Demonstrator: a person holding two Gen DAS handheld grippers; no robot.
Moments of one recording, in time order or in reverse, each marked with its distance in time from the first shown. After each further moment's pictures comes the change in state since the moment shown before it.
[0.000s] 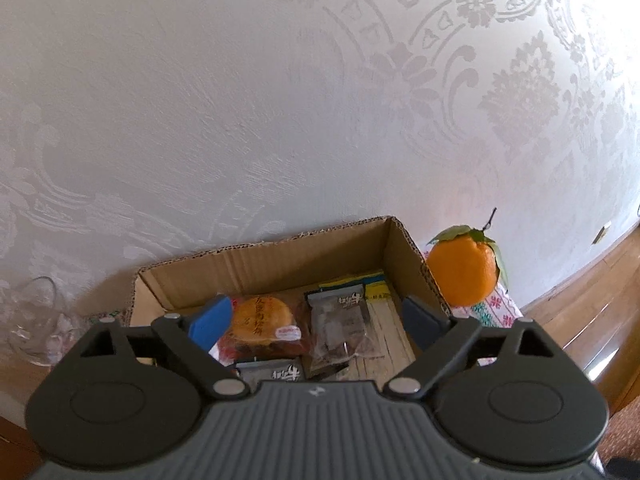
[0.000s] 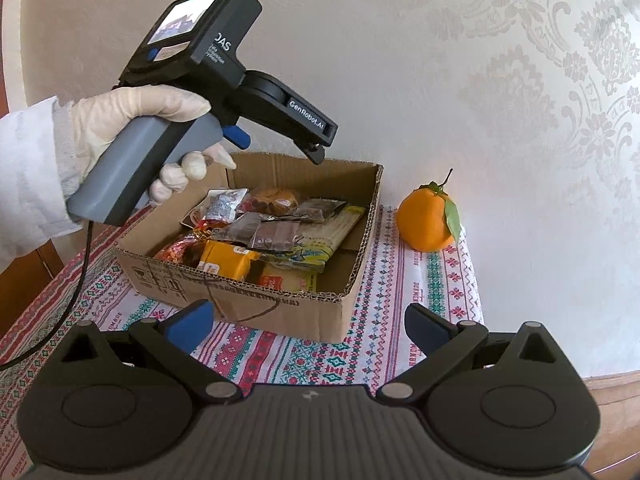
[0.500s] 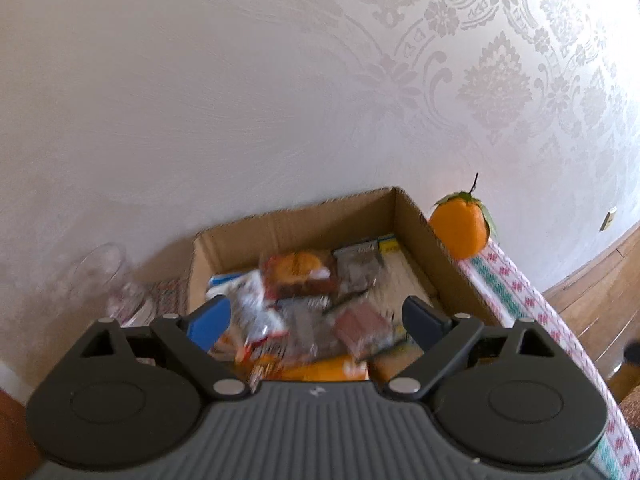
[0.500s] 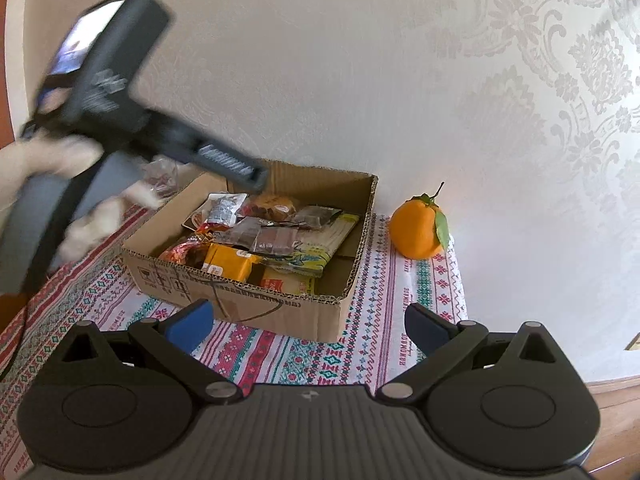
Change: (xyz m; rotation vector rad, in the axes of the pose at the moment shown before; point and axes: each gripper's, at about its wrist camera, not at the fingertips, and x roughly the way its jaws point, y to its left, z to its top) left arm -0.082 0.005 -0.063 0.037 -0.030 0.074; right arm -0.019 0.014 0.003 -0.030 -0.001 -0.049
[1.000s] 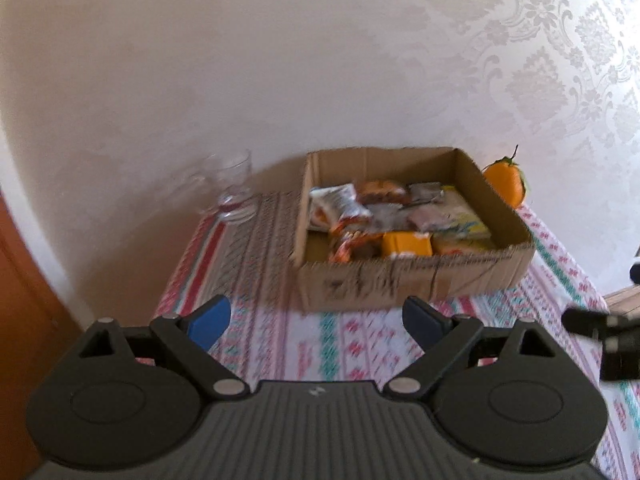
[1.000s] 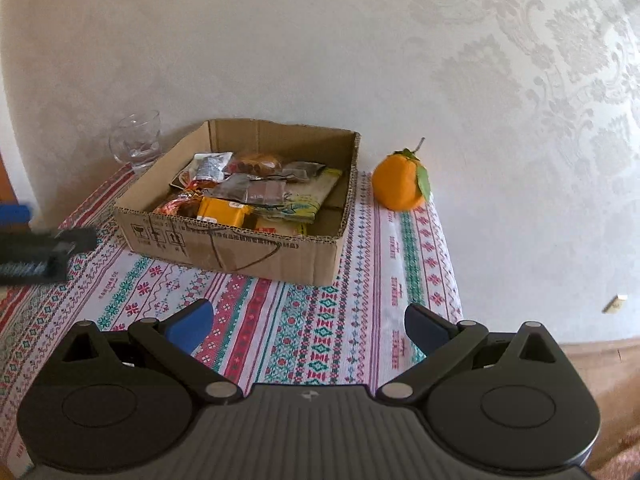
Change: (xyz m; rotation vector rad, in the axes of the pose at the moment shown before) left arm -0.100 0.021 -0.118 -0.176 -0.022 0.186; right arm -0.017 0.020 -0.021 0.048 0.093 -0.095
